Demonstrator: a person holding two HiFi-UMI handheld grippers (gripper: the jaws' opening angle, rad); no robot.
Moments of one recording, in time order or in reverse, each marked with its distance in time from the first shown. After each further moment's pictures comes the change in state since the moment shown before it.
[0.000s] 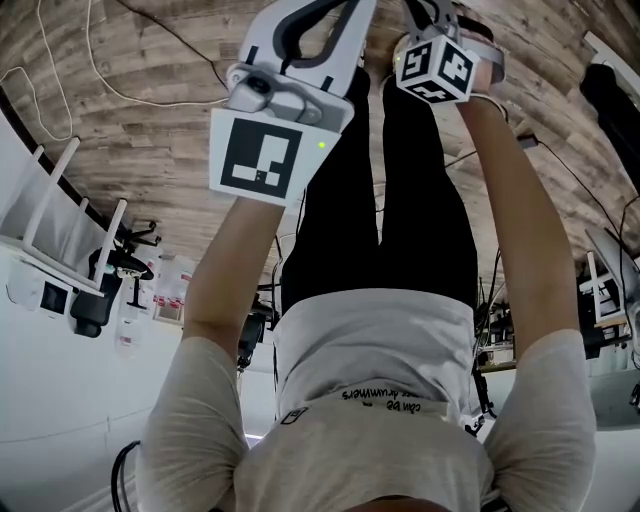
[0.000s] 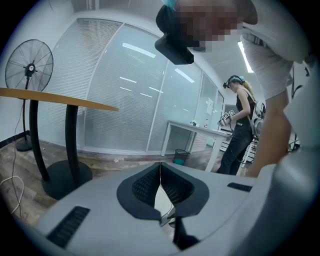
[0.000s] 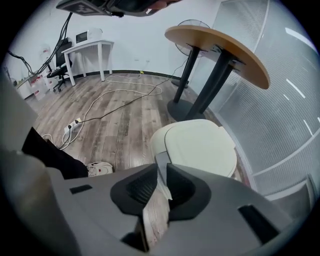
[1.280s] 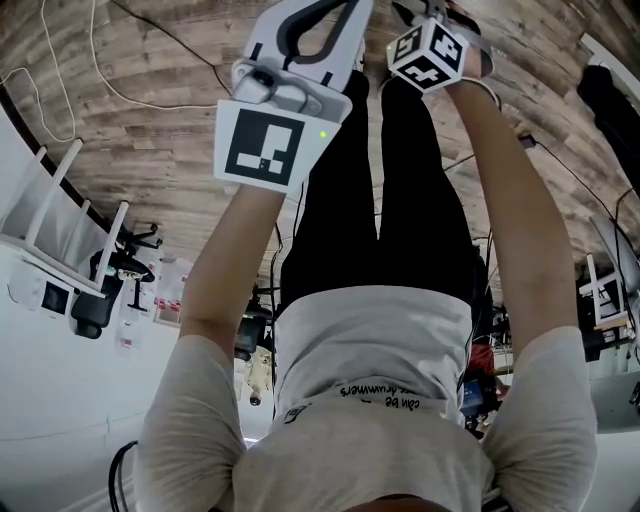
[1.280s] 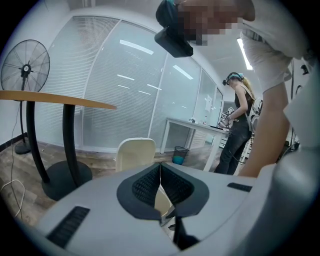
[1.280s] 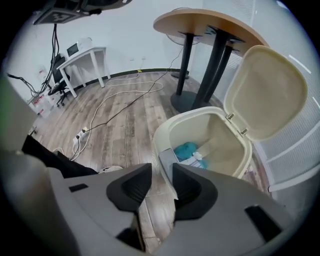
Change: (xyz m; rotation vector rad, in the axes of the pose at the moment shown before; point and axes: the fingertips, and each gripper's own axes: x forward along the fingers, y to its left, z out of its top) left arm 0.004 0.003 -0.002 0.014 0.031 -0.006; right arm 0.022 0.011 -0.003 0.103 0.066 0.143
